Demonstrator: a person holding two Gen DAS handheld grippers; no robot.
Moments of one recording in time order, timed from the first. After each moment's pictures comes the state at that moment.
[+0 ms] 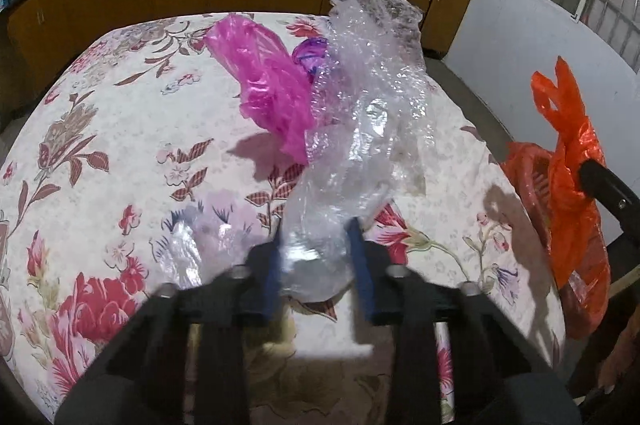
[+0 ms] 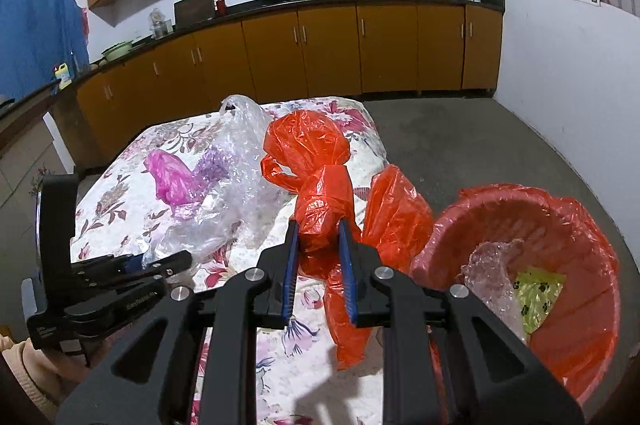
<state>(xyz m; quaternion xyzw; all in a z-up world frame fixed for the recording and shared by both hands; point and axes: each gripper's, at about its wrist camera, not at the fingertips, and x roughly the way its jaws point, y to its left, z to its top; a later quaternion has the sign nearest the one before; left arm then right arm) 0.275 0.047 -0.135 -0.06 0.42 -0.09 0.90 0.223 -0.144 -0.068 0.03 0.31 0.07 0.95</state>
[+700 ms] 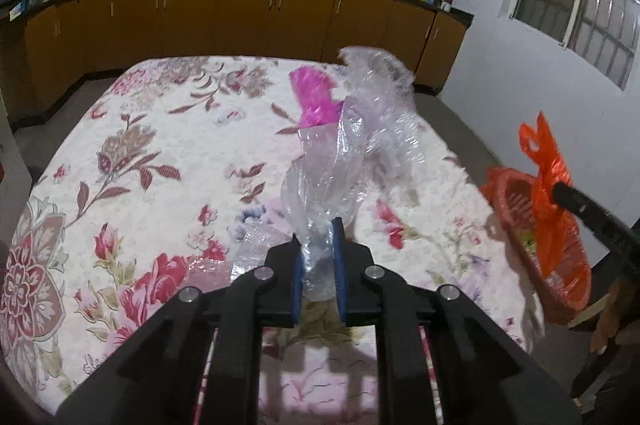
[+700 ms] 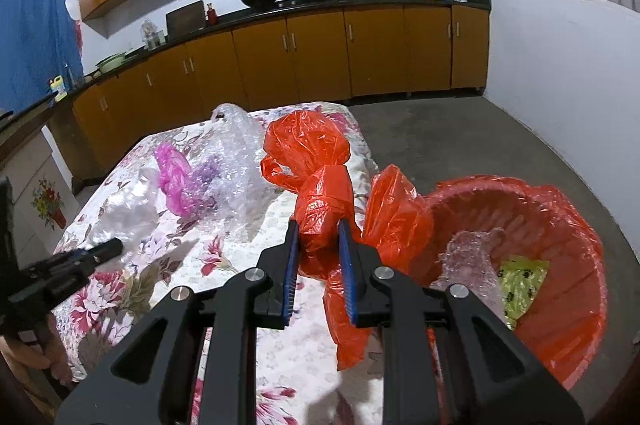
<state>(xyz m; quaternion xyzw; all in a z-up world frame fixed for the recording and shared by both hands) 0.218 0.082 -0.087 -0.08 0.36 -0.08 0.93 0.198 -0.165 -0.058 0.04 0.30 0.05 0.95</state>
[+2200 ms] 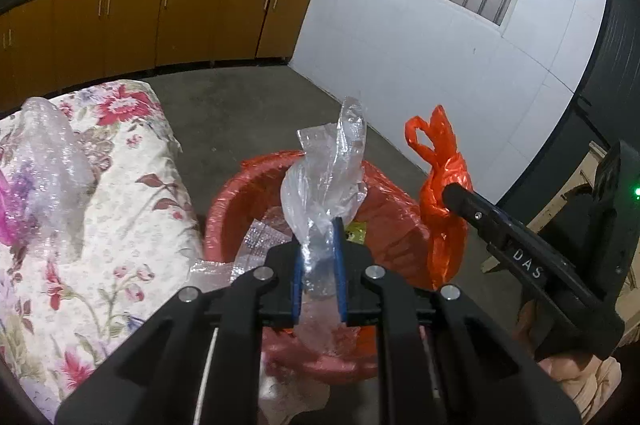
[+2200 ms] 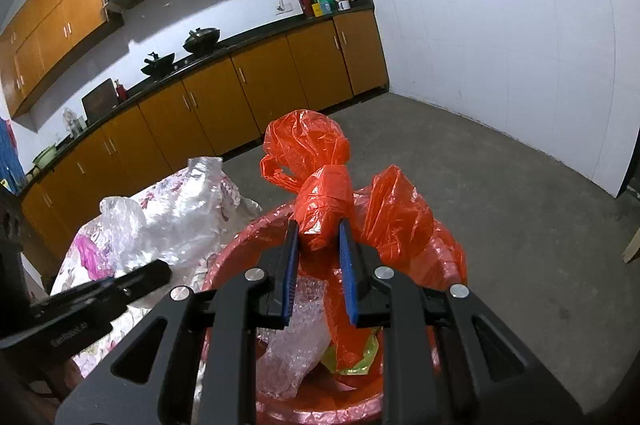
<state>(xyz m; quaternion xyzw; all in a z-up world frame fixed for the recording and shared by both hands) 0.230 -0.182 -0.050 -0.04 0.37 -0.33 0.87 0.144 -0.335 -0.047 0.16 0.25 -0.09 0.95</state>
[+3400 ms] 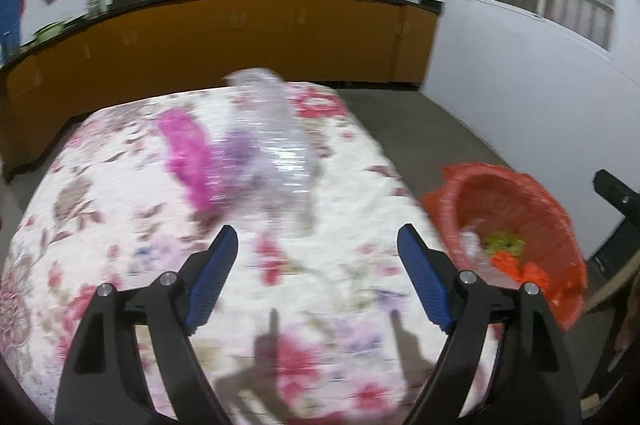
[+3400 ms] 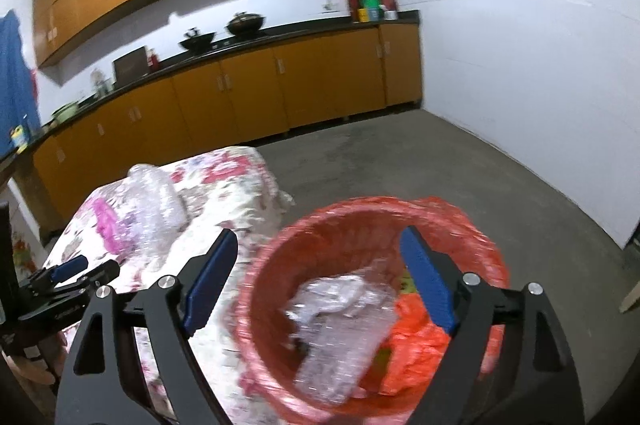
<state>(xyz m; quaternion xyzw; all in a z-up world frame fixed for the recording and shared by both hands) 0.233 -0.022 -0.074 -0.02 0.33 -0.08 0.94 0.163 -0.268 -0.038 0.08 0.25 -0.03 0.96</state>
